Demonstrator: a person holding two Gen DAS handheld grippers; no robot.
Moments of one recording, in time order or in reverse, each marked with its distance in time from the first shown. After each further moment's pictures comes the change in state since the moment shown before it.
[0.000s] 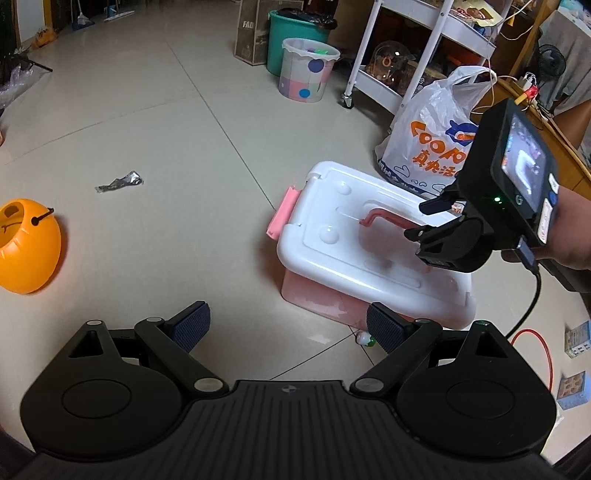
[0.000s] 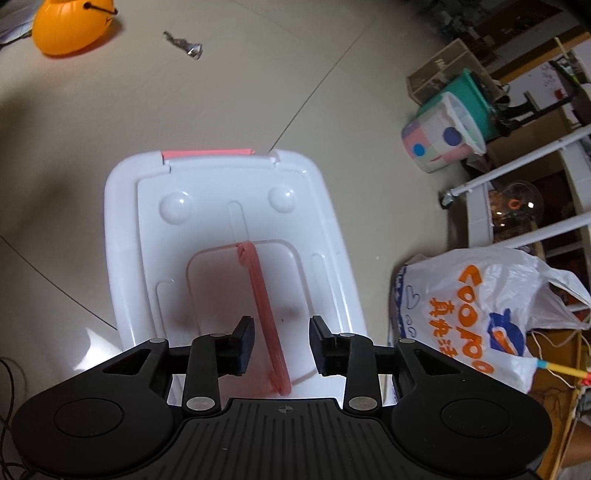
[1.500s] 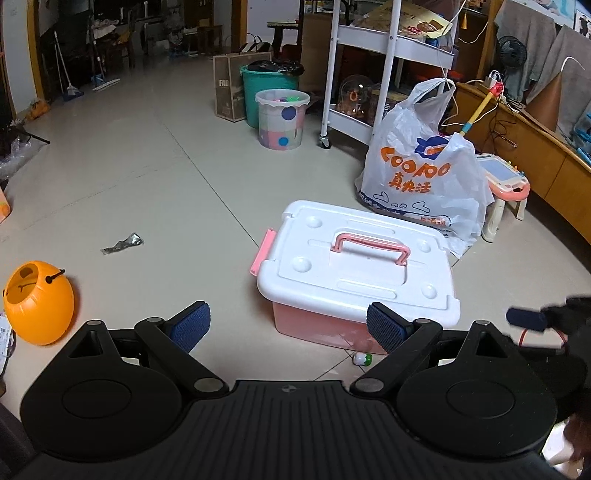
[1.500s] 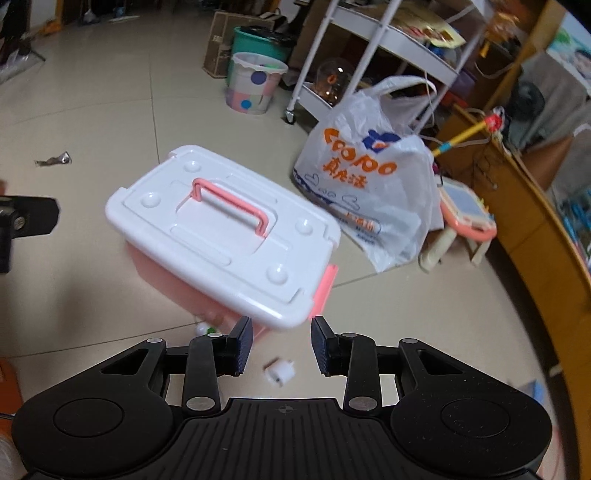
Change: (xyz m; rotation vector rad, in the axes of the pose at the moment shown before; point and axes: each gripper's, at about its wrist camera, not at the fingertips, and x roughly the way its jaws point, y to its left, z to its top) left arm -0.034 -0.044 -0.025 0.139 -0.167 0.041; right arm -0.143 0.071 -0.125 0.806 -0.027 -0.188
